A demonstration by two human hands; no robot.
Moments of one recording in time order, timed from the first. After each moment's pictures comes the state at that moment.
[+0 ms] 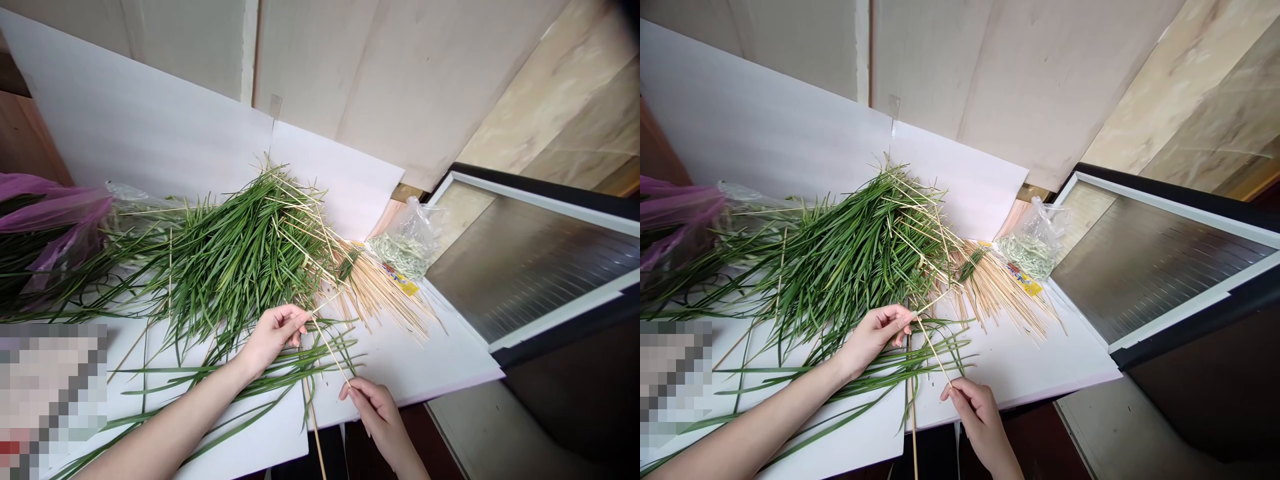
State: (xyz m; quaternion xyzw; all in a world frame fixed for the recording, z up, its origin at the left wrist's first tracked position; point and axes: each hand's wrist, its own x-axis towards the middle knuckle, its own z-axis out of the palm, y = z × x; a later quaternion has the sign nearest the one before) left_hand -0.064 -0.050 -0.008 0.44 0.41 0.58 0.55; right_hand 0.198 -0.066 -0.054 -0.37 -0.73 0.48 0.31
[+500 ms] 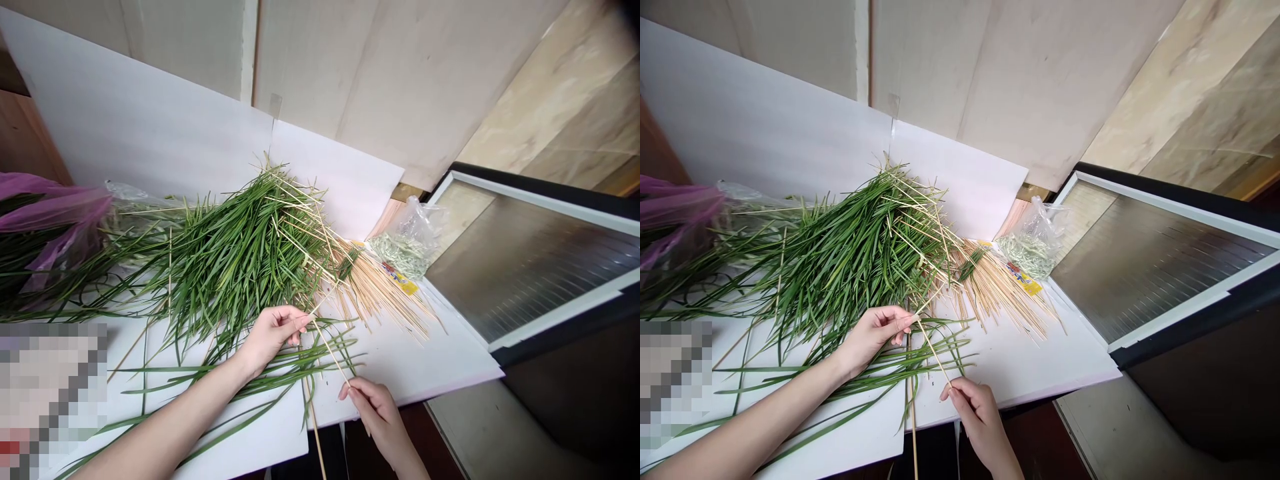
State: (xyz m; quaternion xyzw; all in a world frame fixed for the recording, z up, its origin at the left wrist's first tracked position) left_hand -0.066 -0.048 -0.010 0.43 0.42 0.58 0.55; right_hand 0.198 -0.066 -0.057 -0.36 -0.73 0.48 0.32
